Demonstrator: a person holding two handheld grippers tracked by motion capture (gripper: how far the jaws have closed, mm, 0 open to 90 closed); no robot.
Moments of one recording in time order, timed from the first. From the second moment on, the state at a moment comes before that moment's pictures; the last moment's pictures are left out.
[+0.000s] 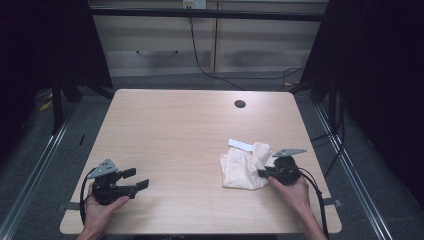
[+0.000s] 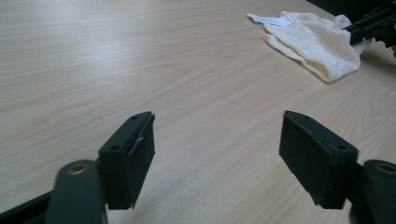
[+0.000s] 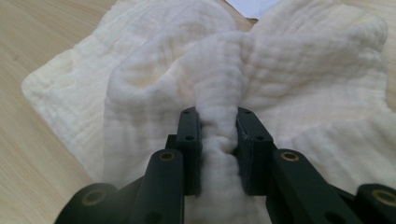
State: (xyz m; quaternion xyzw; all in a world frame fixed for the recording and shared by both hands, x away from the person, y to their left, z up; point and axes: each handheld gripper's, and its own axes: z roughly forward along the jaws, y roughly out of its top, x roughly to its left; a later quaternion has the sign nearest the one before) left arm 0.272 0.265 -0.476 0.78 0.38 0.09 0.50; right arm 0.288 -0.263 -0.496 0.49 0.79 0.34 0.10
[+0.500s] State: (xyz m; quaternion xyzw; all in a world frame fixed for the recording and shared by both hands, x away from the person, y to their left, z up) left arm 0.270 0.267 -0.472 0.77 0.36 0.08 0.52; right arm 0.284 -0.226 -0.495 0.46 0.81 0.35 0.10
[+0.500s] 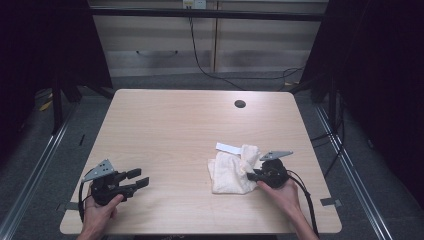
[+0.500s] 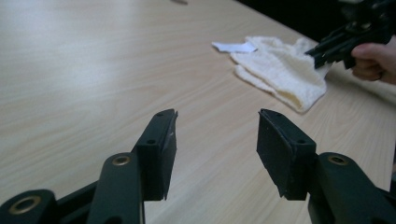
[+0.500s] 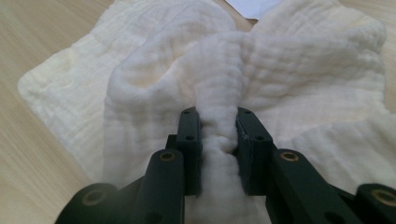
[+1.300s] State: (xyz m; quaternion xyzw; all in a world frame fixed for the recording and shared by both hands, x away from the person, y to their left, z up) left arm 0.275 0.266 -0.474 0.78 0.37 0.05 0.50; right arm 0.284 -0.156 -0.495 0.43 0.83 0.35 0.07
